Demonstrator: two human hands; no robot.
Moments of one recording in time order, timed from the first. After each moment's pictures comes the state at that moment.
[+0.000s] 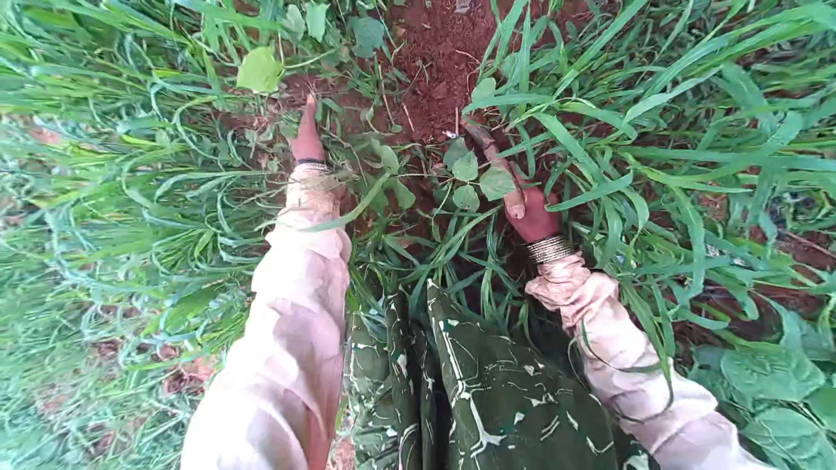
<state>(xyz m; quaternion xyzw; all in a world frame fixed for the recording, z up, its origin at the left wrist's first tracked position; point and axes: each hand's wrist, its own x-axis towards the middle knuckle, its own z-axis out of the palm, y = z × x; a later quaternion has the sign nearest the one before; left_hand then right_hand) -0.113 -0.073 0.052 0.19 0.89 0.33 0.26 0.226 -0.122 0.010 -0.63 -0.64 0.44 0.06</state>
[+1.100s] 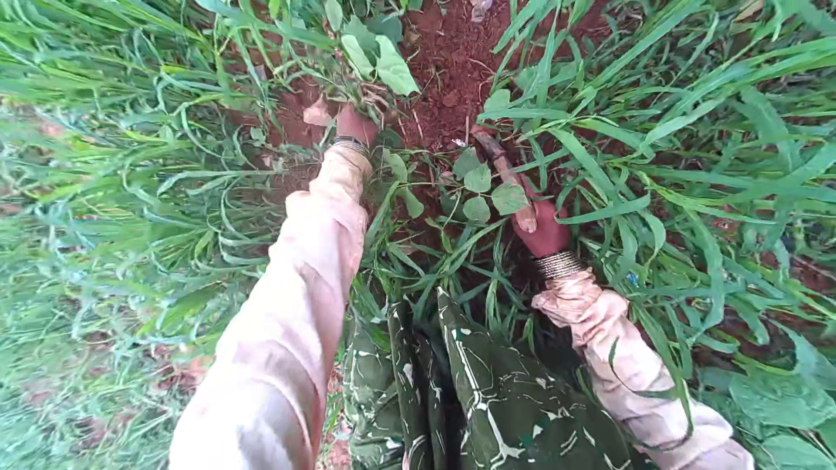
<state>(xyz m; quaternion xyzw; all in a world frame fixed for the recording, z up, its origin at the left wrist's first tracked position) -0.108 -0.031 0.024 0.41 0.86 -0.01 0.29 0.229 -0.127 0.003 -0.63 -0.64 0.43 0.10</state>
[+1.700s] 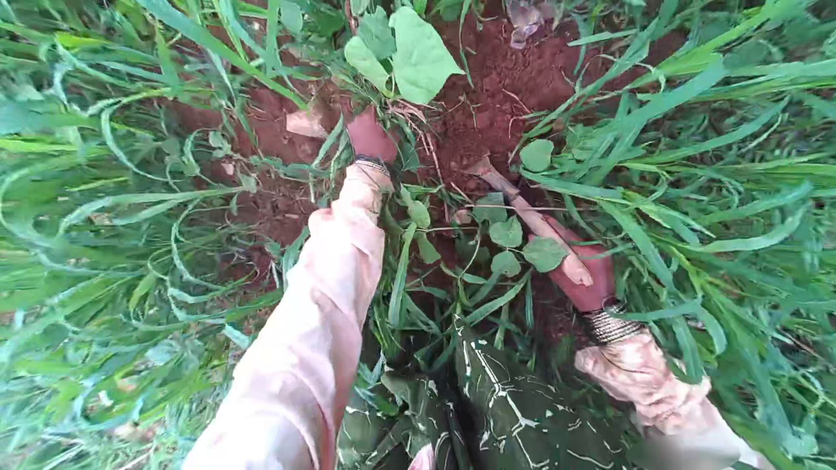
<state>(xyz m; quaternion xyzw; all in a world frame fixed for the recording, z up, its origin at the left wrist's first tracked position) -0.108 -0.007 0.002 0.38 0.87 -0.02 0.31 0.223 -0.083 0.018 -0.58 -0.73 0.36 0.09</state>
